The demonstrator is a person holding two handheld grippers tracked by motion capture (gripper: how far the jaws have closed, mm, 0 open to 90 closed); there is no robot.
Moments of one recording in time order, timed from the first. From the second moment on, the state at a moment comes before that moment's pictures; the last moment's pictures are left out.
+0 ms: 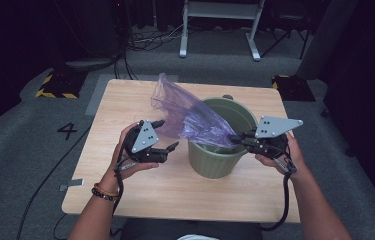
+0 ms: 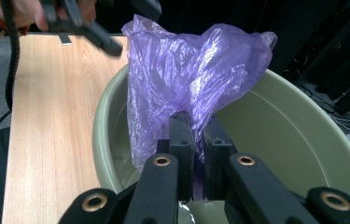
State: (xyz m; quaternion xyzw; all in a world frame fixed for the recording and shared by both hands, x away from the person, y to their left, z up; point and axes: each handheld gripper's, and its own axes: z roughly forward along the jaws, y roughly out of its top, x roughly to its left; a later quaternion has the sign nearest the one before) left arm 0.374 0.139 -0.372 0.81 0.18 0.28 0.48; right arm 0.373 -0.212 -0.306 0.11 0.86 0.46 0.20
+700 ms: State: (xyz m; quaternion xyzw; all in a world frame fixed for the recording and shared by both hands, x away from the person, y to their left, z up) left arm 0.398 0.128 -0.379 0.76 0.26 0.38 0.47; right arm 0.376 -0.216 -0.310 0.13 0.85 0.46 0.20
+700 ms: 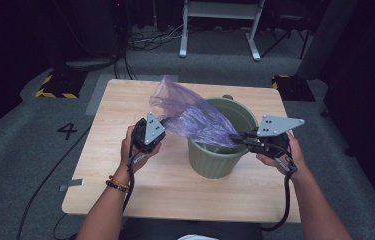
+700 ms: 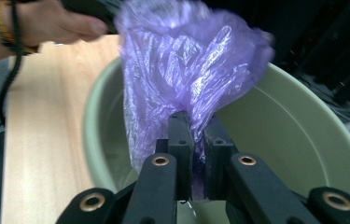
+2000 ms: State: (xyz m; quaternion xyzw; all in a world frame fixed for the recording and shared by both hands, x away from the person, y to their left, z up) left arm 0.374 0.102 -0.329 0.74 0.19 0.41 0.49; right arm 0.390 -0.199 -0.304 0.17 0.87 0.41 0.22
